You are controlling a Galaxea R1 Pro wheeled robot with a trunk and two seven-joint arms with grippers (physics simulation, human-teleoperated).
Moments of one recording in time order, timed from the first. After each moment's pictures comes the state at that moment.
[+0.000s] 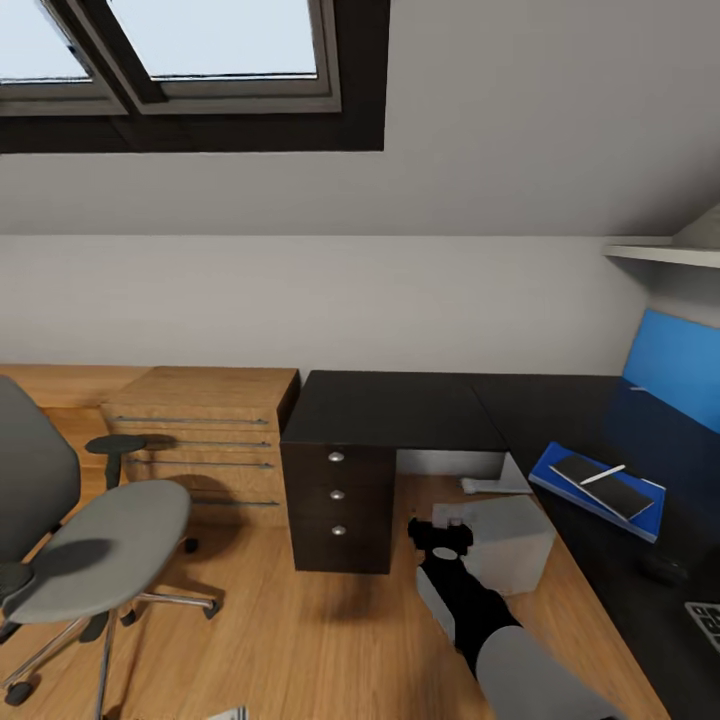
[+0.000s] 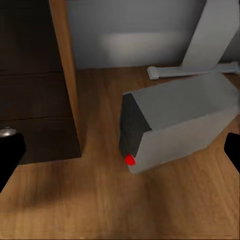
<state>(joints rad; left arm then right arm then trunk) -0.08 -0.05 -0.05 -0.69 0.21 0.02 0.28 -0.66 0.17 0.18 -0.53 -0.13 0.08 -0.46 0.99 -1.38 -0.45</state>
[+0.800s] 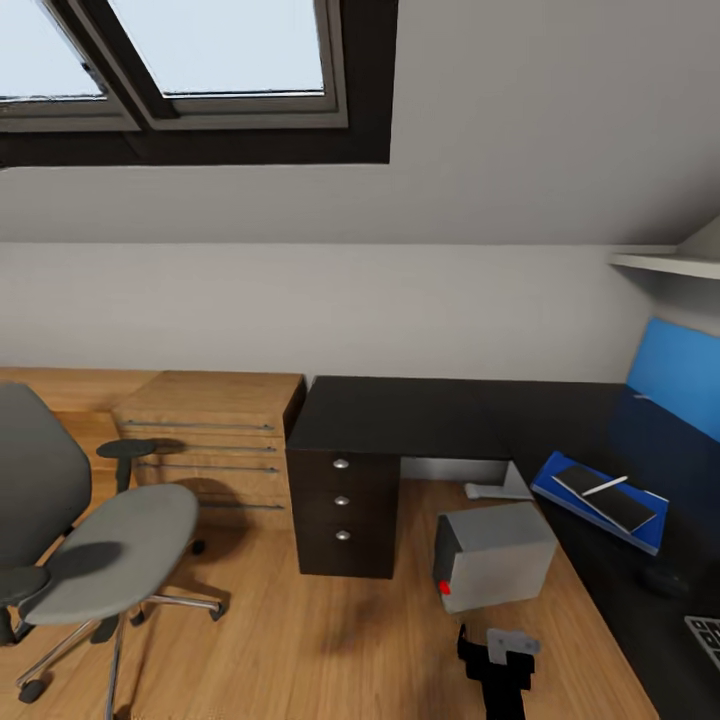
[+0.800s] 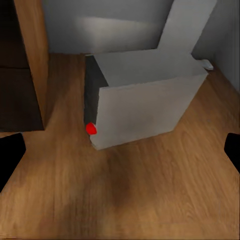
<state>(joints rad) -0.12 -0.04 -0.05 -0.44 0.21 0.00 0.27 -0.52 0.07 0.22 0.02 -0.12 -0.65 -0.39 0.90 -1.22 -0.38</state>
